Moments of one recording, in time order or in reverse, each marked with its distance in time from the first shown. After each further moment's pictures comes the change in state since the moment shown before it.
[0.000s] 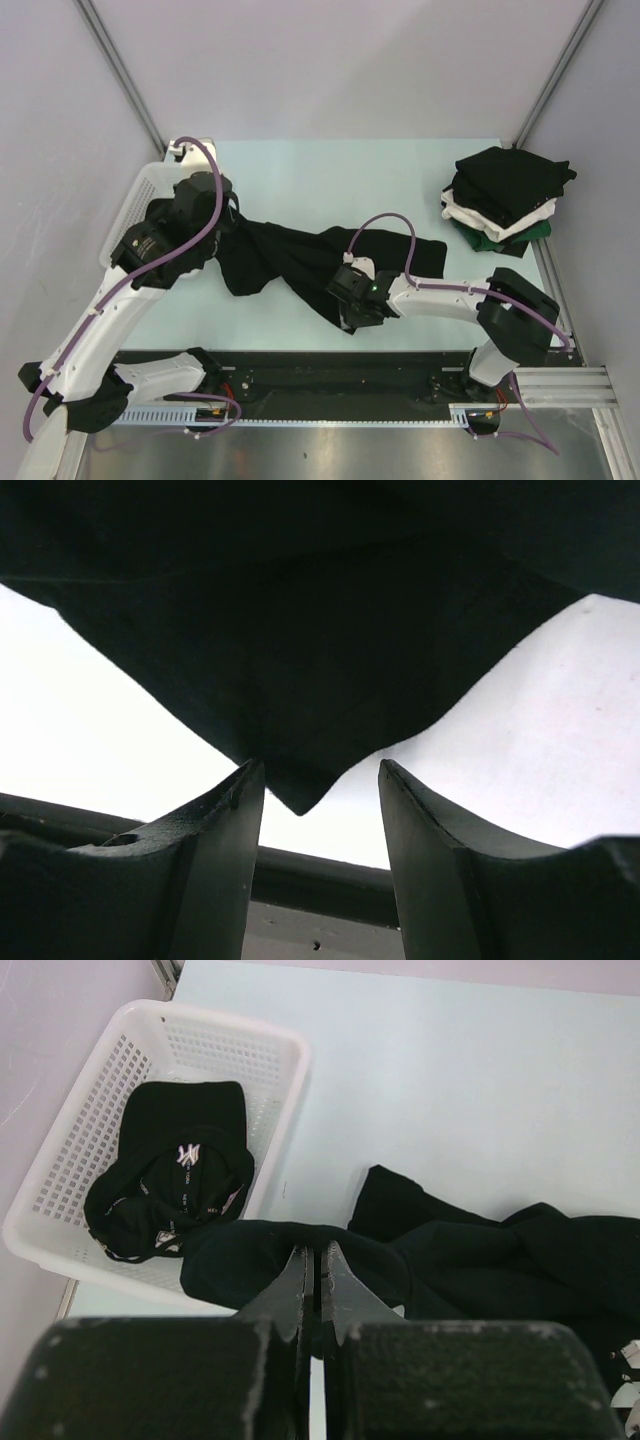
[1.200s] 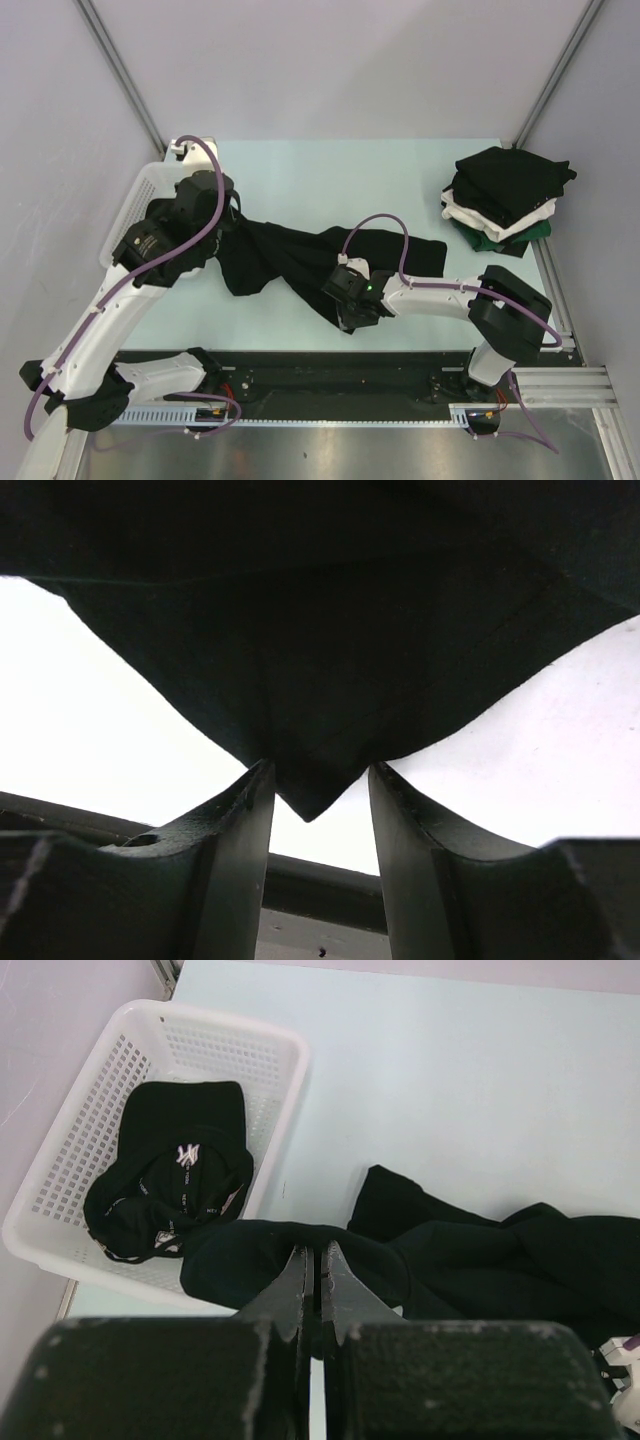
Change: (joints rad) left arm 0.000 0.011 0.008 -0.002 0.001 -0.001; right arm 0.006 0.051 0.021 0.018 -0.027 -0.027
